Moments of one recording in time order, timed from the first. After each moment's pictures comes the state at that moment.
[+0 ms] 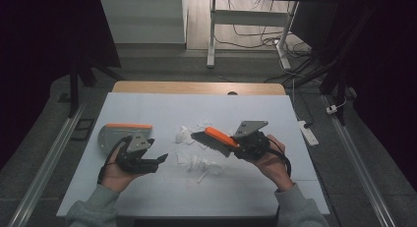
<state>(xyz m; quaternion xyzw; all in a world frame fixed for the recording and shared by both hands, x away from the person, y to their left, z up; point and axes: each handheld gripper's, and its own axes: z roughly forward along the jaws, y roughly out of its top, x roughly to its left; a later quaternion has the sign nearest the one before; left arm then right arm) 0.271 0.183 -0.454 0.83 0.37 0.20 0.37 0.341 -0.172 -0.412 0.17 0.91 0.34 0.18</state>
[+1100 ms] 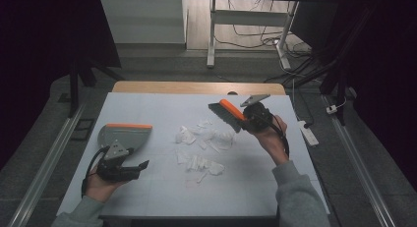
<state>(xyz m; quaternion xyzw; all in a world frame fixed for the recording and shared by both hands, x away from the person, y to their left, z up) 0.257 0.231 -0.491 0.80 0.44 0.19 0.38 0.429 -0.183 -0.413 0.31 0.88 0.29 0.22</state>
